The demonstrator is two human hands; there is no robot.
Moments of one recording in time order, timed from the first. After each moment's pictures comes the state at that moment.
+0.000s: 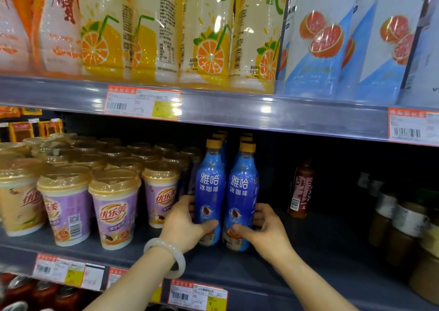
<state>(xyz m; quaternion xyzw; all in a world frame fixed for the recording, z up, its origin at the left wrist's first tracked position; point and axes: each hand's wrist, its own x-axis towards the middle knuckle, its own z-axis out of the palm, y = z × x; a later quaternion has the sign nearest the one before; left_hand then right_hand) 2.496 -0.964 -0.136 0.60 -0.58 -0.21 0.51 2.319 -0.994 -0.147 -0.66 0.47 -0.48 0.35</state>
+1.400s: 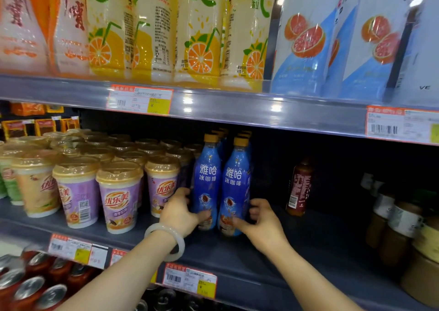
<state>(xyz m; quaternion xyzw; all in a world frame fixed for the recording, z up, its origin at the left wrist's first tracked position) 2.486 -0.961 -0.129 0.69 -0.53 -0.17 0.47 2.310 -0.985 -0.133 -0.68 0.50 -0.43 0.32</state>
